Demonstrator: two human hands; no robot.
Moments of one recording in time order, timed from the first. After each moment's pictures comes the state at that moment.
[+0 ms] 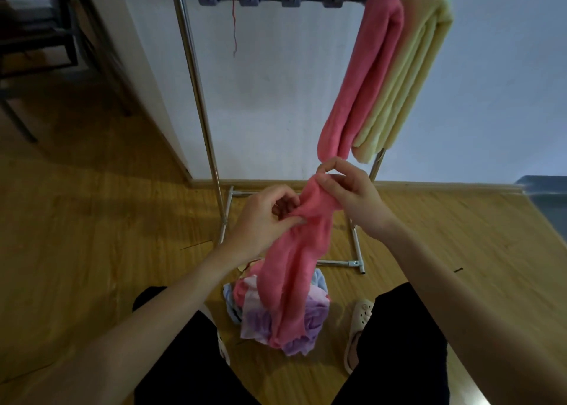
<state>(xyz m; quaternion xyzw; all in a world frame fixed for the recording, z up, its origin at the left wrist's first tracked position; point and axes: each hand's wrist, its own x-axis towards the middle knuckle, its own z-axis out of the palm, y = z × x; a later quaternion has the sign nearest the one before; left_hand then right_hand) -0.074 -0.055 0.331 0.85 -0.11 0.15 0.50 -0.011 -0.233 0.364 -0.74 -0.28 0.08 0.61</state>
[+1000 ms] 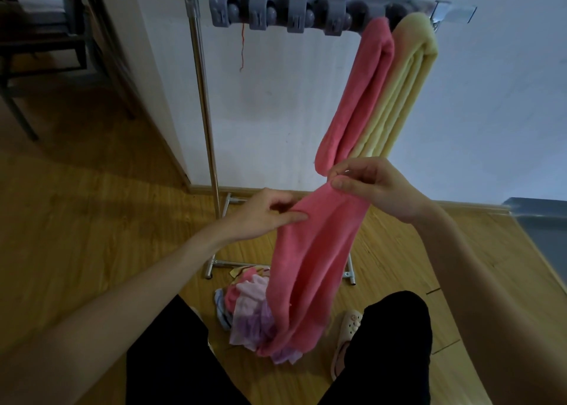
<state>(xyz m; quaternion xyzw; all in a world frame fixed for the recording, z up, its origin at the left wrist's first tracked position) -0.070 -0.049 0.363 0.83 -0.15 -0.03 0.53 -0.010 -0.273 0.427 -0.75 -0.41 0.11 0.51</state>
